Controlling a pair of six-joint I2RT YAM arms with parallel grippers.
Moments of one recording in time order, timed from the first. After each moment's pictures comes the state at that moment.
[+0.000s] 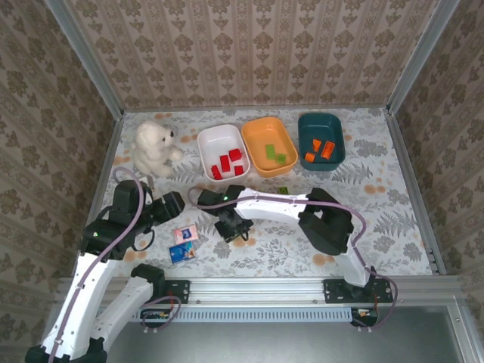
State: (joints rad) left arm -0.40 0.65 0.88 -1.00 0.09 -0.67; right arm 1.06 2.00 1.62 -1.04 0.04 0.54
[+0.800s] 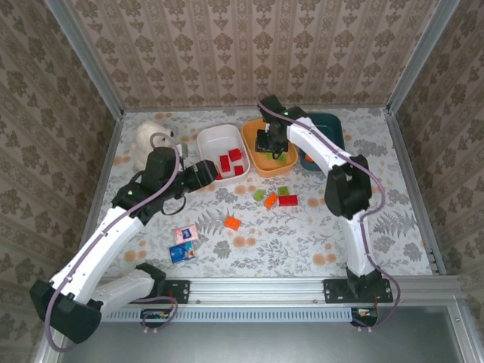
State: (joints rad) left arm -0.54 1.03 1.00 -0.60 0.12 -0.75; right arm 0.42 2.38 2.23 -1.05 -0.09 0.51
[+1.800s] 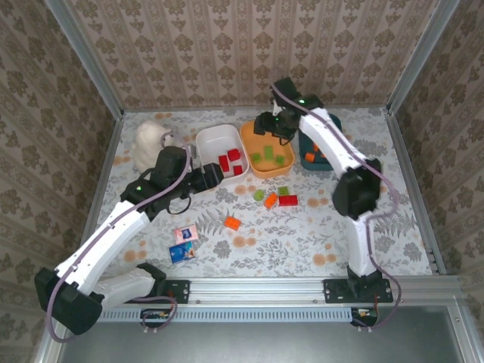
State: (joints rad) left arm -0.64 1.18 1.07 -0.64 0.11 -0.66; right arm 0.39 1.79 1.85 -0.92 -0.12 0.49
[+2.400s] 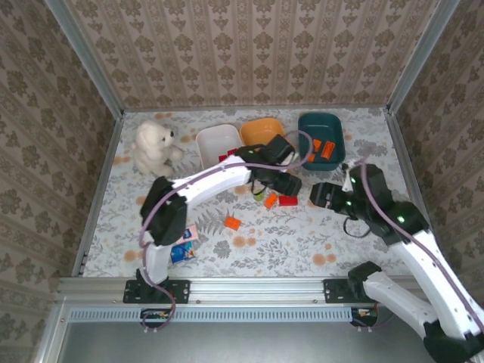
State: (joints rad) left arm -0.99 2.10 1.84 -0.79 0.10 -0.26; right arm 0.39 0.68 0.99 -1.00 -0.02 0.64
